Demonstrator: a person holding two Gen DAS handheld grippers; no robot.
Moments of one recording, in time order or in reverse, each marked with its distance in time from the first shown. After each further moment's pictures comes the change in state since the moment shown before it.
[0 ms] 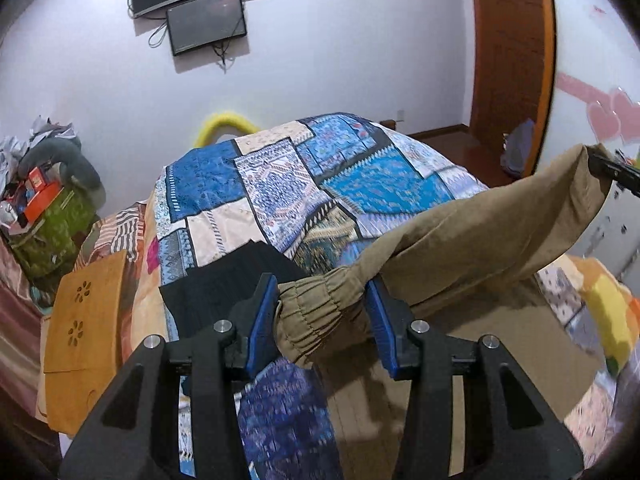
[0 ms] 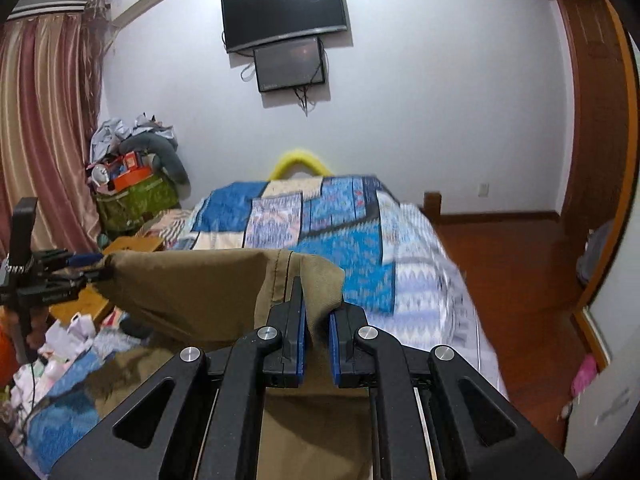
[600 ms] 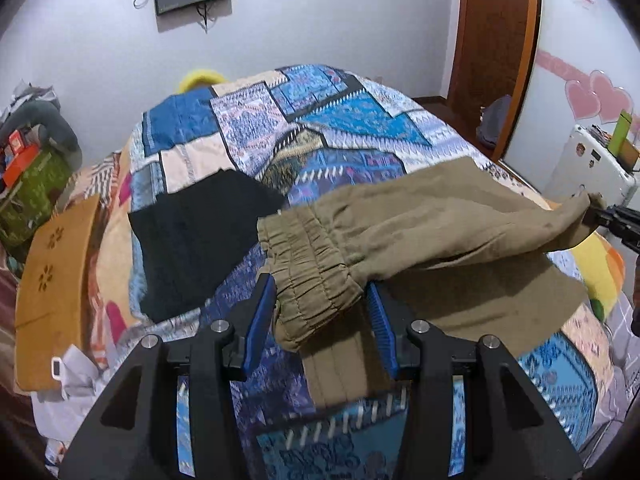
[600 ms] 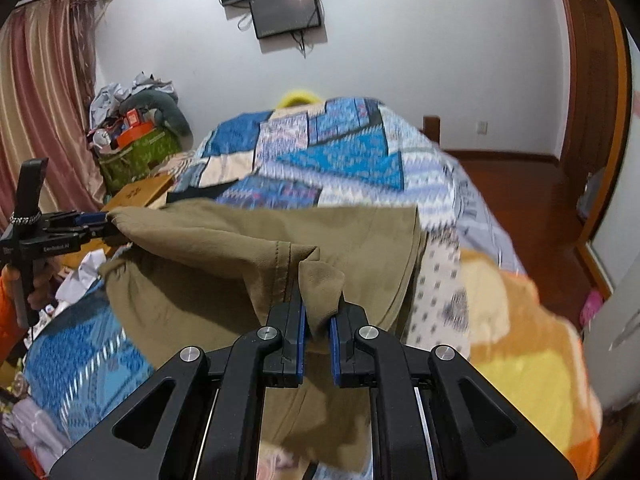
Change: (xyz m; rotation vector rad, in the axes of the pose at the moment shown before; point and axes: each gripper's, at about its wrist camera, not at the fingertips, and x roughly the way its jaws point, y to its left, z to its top) left arm -0.009 -0.014 -0.094 -0.028 0.118 -0.106; right arm -0.021 0.020 -0.103 0.057 0.175 0.007
